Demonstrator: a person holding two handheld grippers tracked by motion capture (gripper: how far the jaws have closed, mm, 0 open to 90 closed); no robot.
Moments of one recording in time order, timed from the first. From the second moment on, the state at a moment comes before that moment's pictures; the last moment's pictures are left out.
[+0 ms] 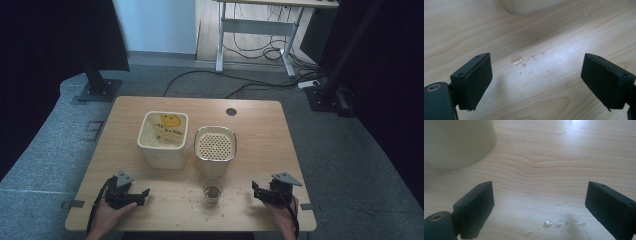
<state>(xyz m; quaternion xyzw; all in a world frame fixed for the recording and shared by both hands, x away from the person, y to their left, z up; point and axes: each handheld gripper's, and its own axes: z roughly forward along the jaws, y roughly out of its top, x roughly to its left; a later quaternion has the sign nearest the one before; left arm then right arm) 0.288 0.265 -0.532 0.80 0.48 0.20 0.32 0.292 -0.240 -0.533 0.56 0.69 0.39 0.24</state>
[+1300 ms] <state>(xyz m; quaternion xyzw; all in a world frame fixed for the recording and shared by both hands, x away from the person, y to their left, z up) 0.279 0.269 -0.527 0.79 0.48 0.16 0.34 0.248 -0.124 -0.524 0.38 0.76 0.50 0.17</state>
